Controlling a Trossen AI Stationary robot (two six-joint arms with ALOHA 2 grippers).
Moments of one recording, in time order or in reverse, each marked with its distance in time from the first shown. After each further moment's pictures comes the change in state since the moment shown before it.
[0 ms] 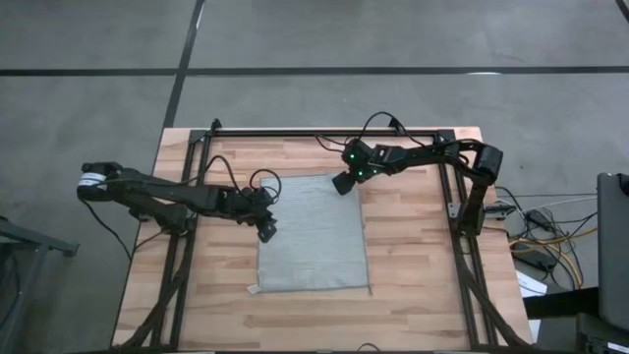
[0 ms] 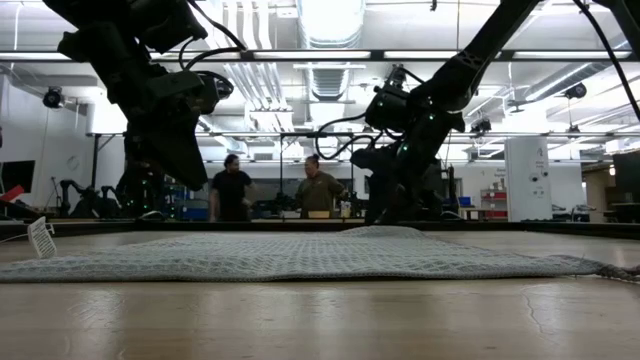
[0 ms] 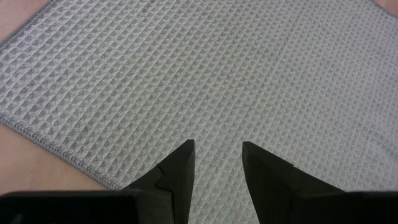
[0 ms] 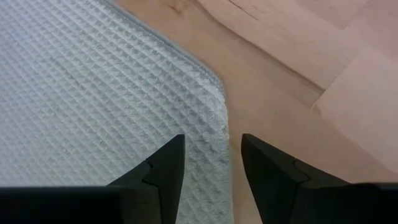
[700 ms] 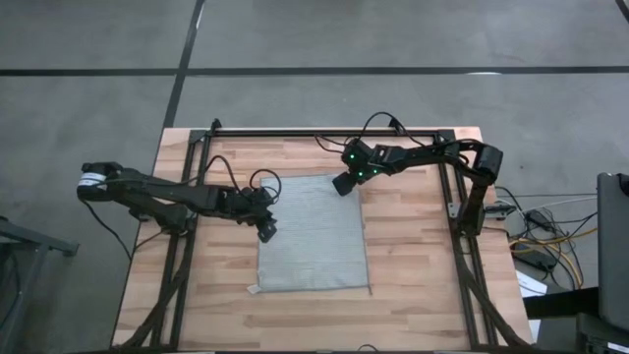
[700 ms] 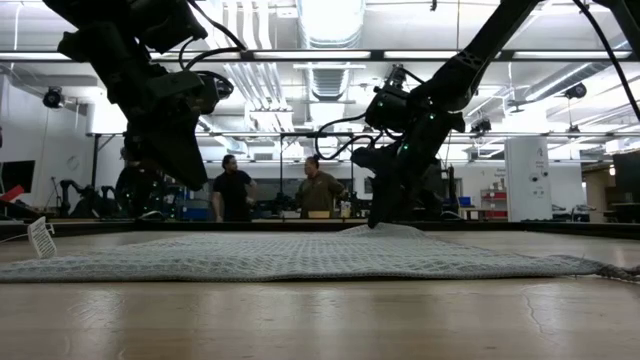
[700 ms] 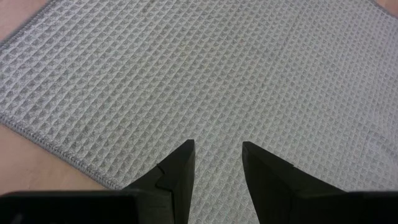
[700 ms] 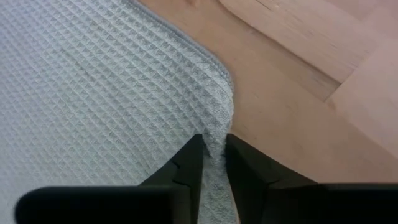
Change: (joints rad) left arm 0.000 0.000 0.000 0.000 0.000 0.000; right arm 0.001 0.000 0.000 -0.005 -0.036 -0.008
